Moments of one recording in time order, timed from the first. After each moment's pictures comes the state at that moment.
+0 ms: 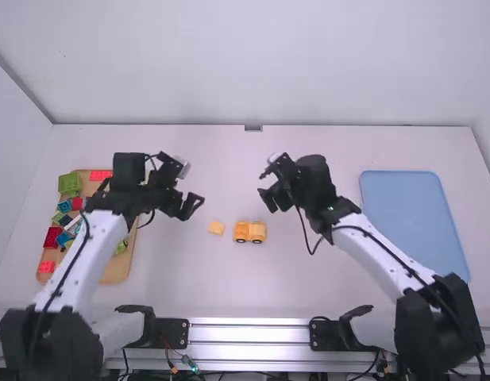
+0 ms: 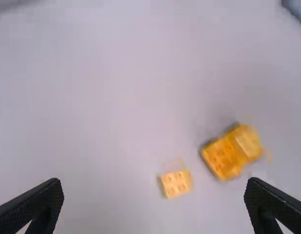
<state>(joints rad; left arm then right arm) -0.02 1.31 1.00 -0.69 0.51 0.43 0.41 1.32 0.75 0.00 -0.19 -0.27</state>
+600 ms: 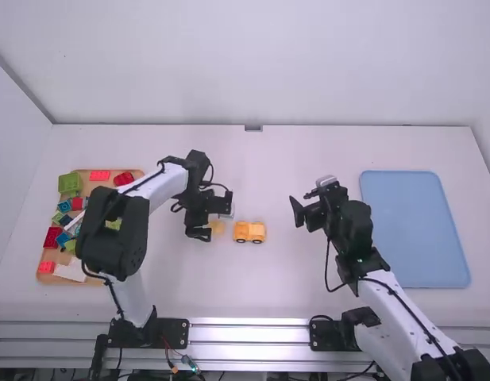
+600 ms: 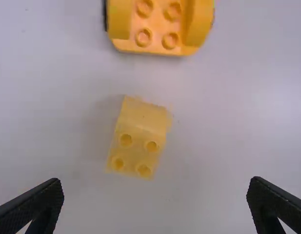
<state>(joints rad) -0.23 1.89 1.23 -0.96 0.28 1.30 0.25 1.00 0.35 0.33 -0.20 -0.08</state>
